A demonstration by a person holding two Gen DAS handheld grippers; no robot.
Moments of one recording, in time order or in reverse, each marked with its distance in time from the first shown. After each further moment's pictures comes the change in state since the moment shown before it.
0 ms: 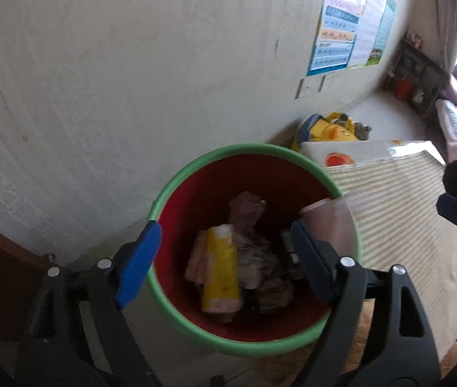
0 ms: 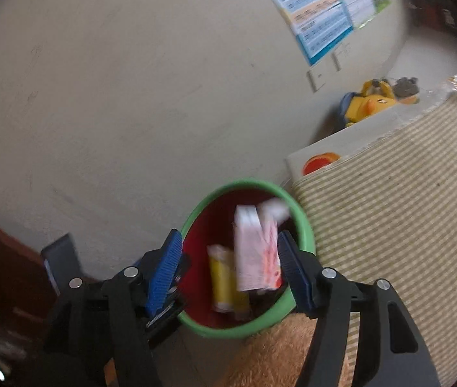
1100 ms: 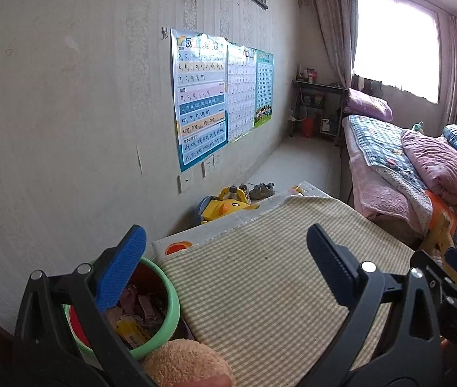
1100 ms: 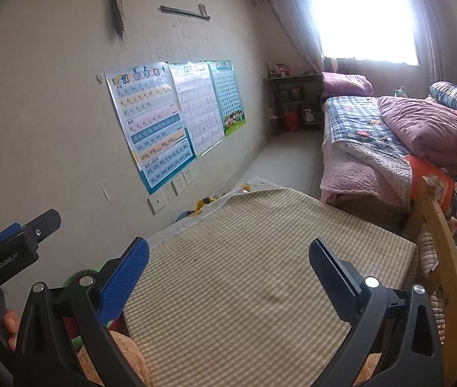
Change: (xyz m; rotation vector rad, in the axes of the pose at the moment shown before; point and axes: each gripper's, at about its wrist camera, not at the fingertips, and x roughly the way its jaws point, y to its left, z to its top) left arm -0.162 -0.193 -0.008 0.297 -0.391 -0.251; right arm -0.242 -0.099 -0.091 0.026 -0.560 -0.569
